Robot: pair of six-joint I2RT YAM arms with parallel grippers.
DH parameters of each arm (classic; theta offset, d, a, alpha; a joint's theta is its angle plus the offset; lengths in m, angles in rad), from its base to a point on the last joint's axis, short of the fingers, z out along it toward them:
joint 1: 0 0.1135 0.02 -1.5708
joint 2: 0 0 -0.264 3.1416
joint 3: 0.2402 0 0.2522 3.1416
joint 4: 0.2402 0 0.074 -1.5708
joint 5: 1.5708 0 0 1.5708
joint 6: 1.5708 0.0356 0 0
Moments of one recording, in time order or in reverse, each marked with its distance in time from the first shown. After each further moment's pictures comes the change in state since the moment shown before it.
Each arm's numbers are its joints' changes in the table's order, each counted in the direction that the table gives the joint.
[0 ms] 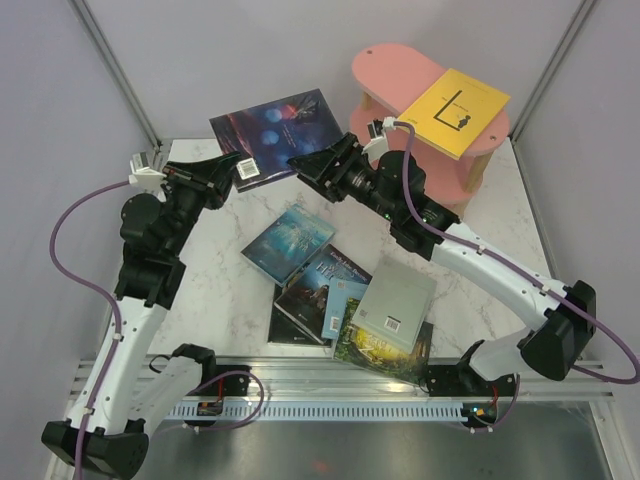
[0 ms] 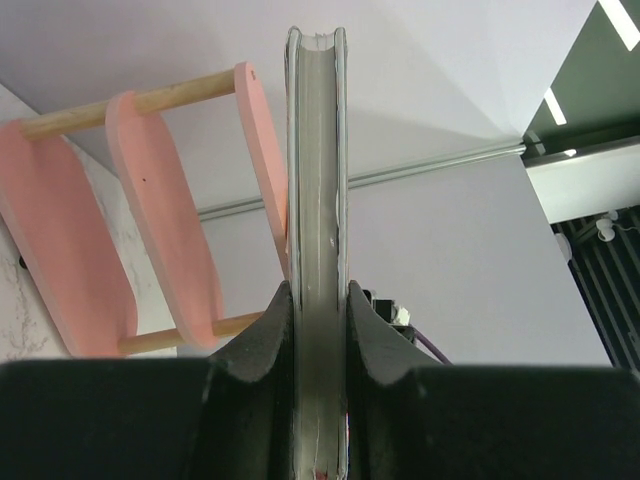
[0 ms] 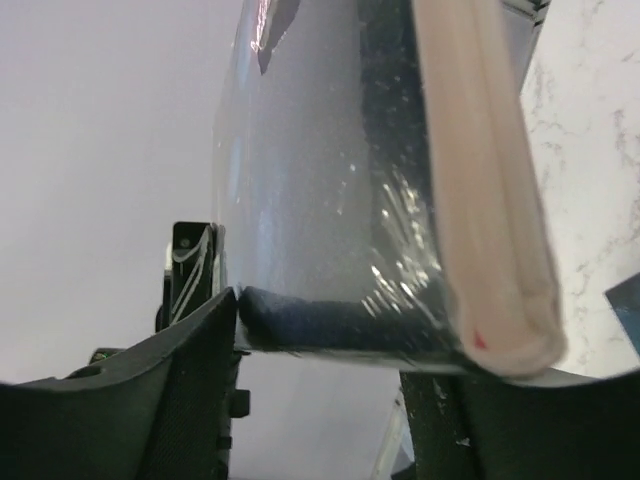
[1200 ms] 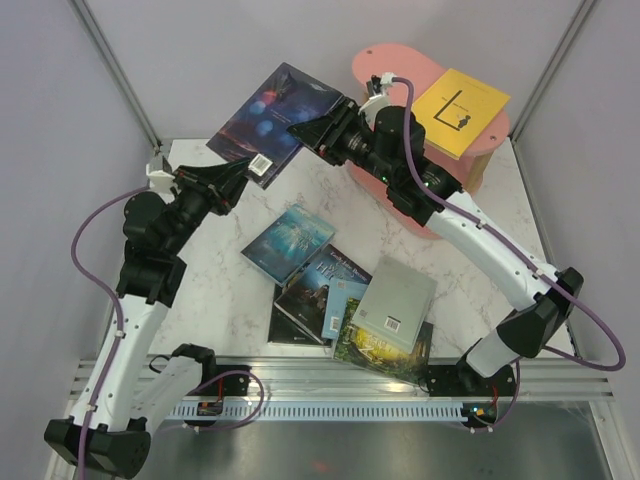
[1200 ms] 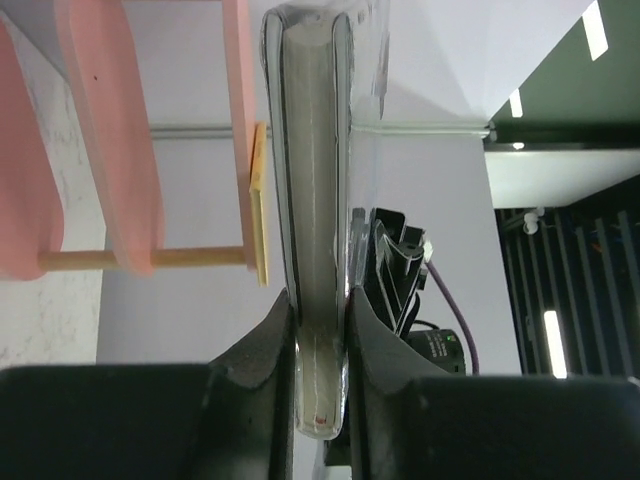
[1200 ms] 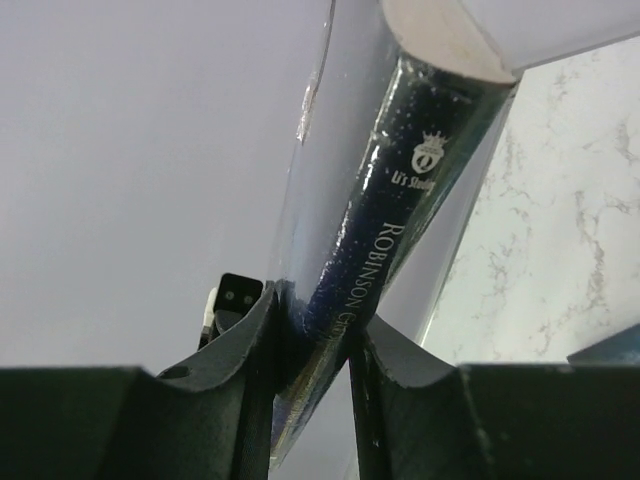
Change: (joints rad) left arm 0.017 -0.007 -0.029 0.022 0.153 -0.230; right arm -0.037 0.177 0.389 0.200 0.034 -0.132
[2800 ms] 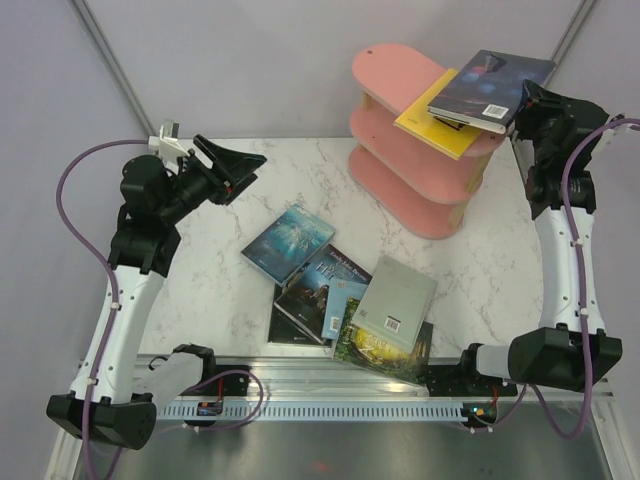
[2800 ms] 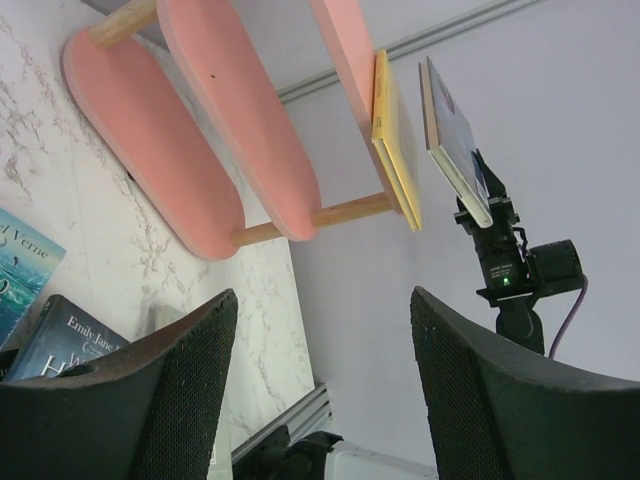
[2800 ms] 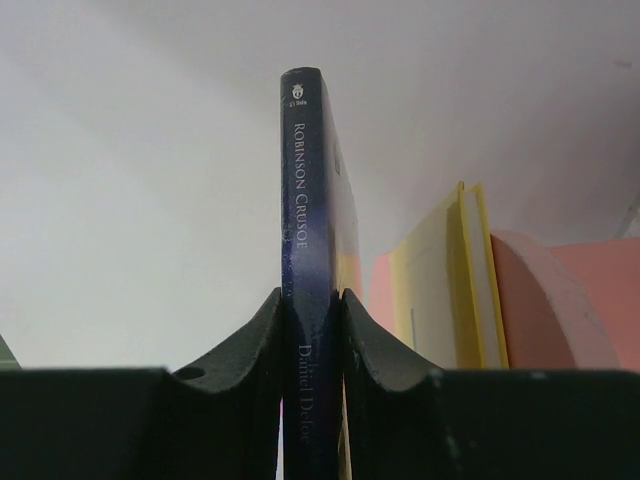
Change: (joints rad) left arm 0.050 0.188 0.269 0.280 0.218 0.579; right arm -0.931 -0.267 -0.245 0.075 0.122 0.463
